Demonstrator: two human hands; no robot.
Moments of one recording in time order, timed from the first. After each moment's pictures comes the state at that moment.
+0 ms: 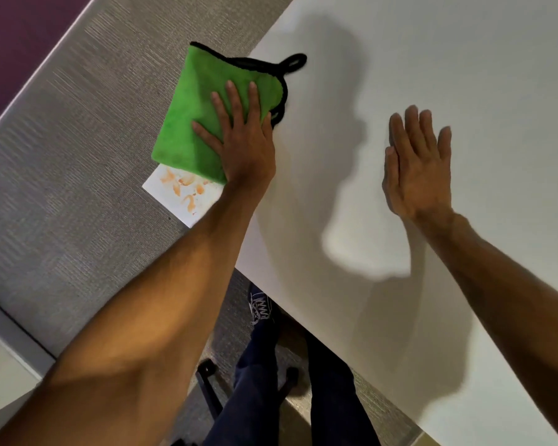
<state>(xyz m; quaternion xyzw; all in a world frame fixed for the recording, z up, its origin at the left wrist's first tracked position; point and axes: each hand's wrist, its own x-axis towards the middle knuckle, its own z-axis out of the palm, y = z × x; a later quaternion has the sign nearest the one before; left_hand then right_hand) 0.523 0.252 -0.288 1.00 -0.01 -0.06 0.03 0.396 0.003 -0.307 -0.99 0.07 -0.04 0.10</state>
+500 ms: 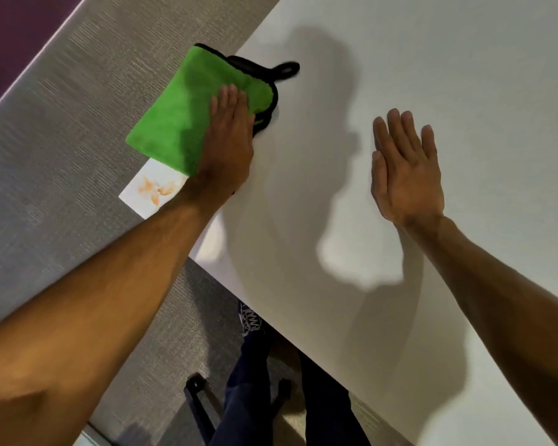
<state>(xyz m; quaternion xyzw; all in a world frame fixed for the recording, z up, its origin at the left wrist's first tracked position) 0.547 0.264 -0.293 0.98 -0.20 -0.04 0.09 0.400 -0.007 -0.313 -0.99 0.04 -0.06 0.09</state>
